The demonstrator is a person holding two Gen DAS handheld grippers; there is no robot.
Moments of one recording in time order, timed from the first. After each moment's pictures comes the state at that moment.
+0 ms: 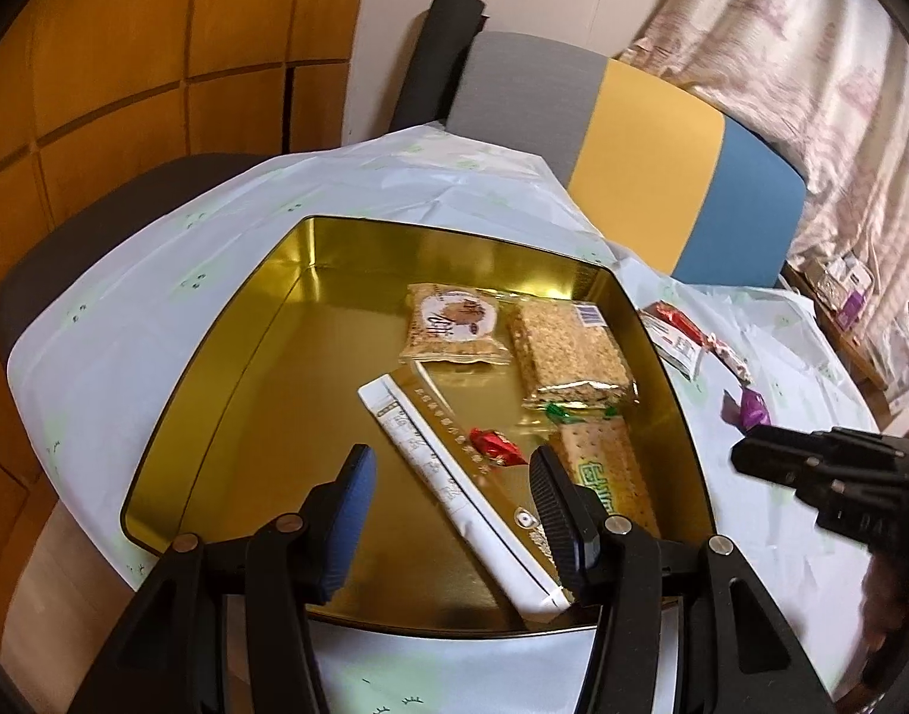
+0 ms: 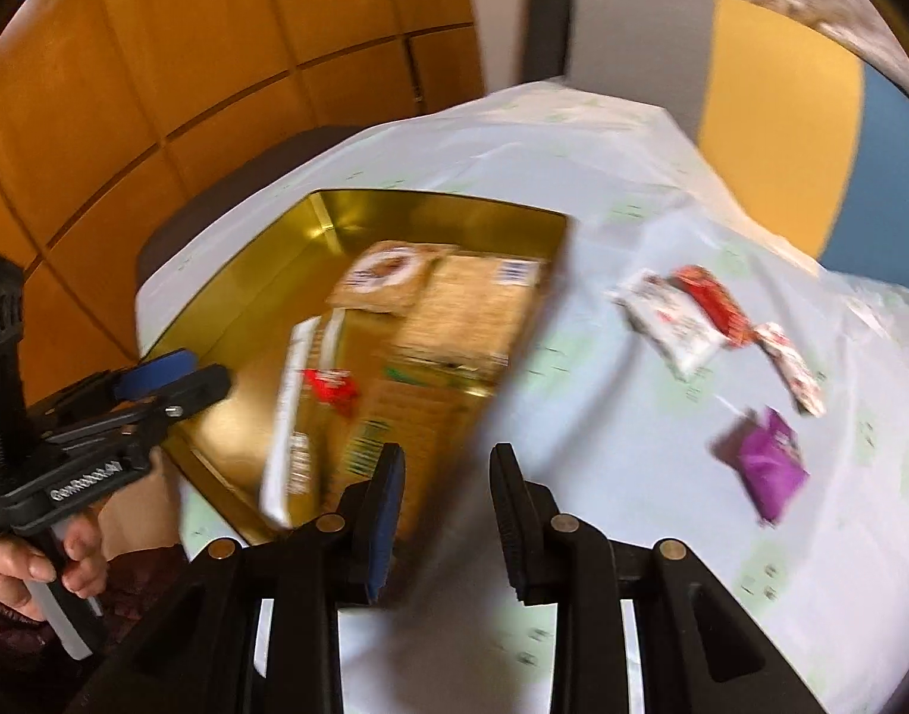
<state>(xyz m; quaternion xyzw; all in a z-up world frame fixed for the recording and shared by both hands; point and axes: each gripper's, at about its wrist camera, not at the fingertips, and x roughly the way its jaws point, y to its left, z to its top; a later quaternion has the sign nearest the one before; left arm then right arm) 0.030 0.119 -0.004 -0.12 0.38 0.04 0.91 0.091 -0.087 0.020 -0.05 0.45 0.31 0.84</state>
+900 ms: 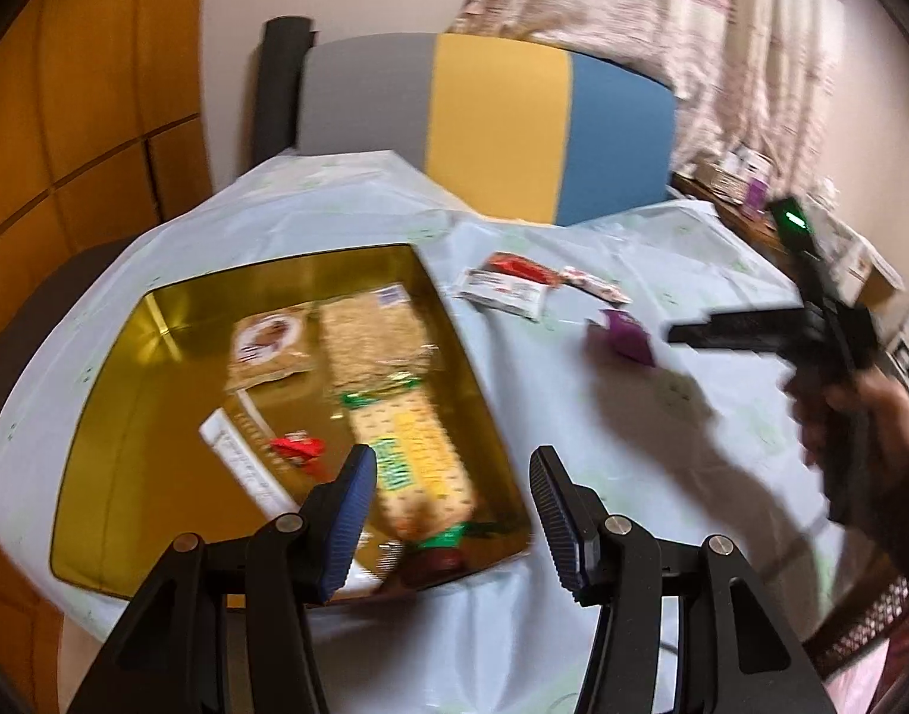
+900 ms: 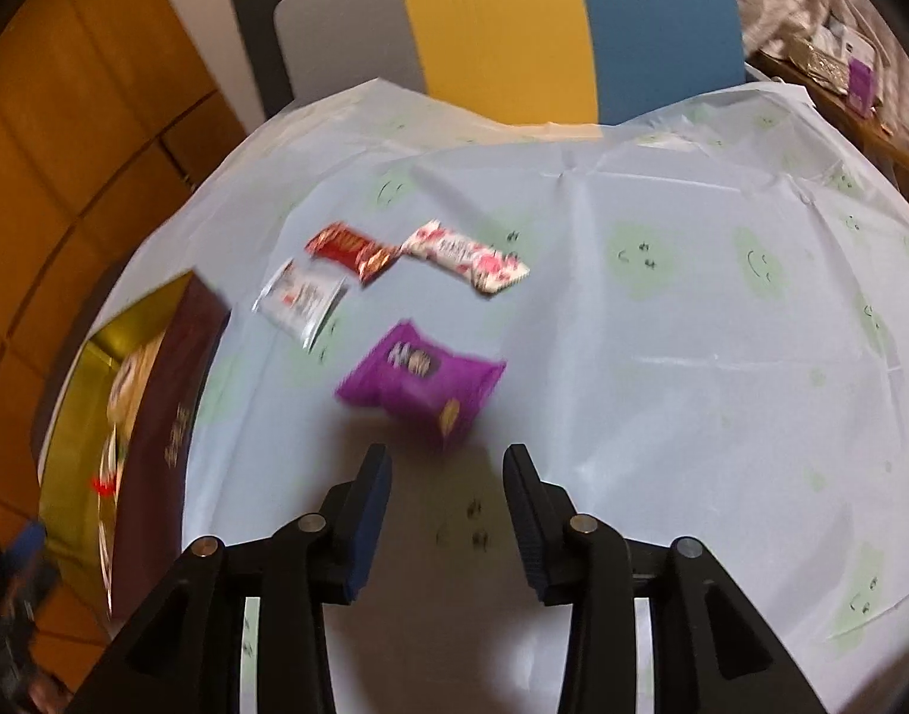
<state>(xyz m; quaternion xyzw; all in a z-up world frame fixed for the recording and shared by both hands) 0.020 0.016 0.016 -0.01 0.38 -0.09 0.92 0.149 -0.255 -0.022 0.11 0.49 0.11 0.86</state>
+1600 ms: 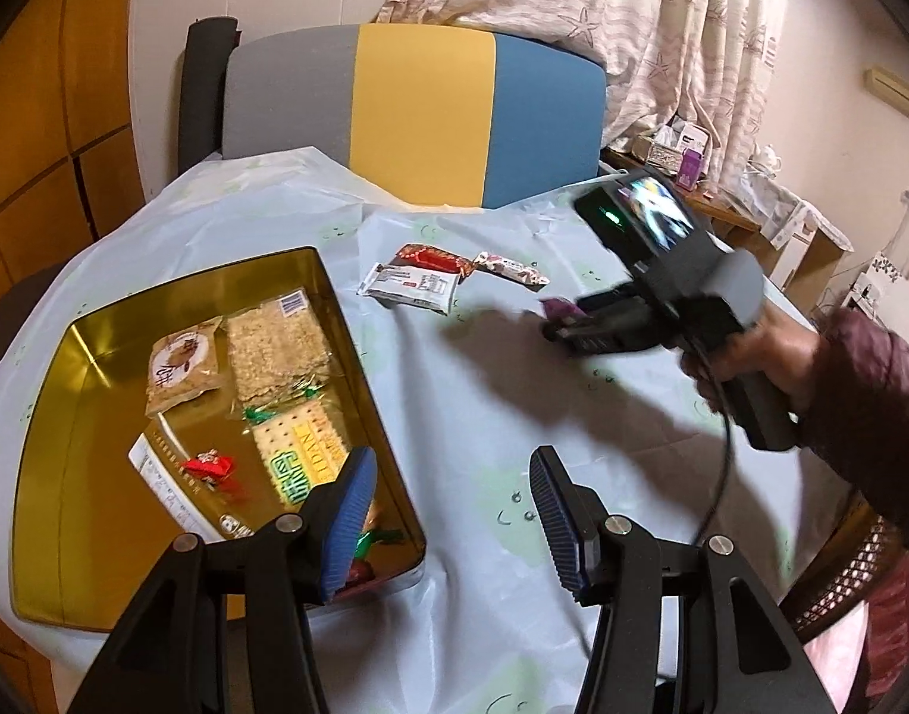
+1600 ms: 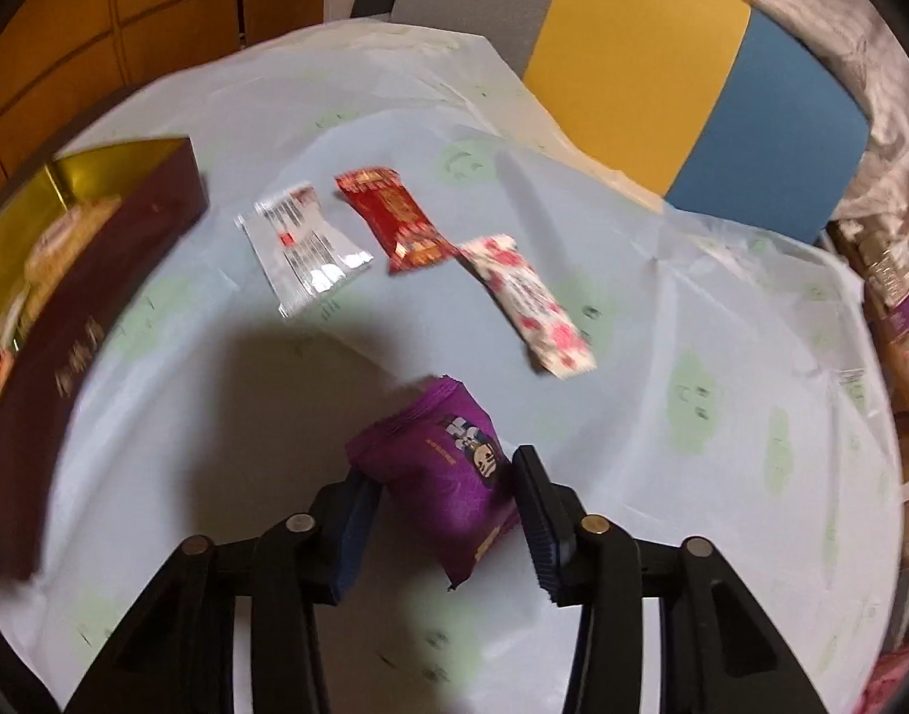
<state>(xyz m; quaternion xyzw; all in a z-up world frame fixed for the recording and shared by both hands) 0.027 -0.019 0.023 0.00 0.40 -0.17 0.90 0.182 -0.196 -0.047 -0.14 0.50 0.13 0.85</state>
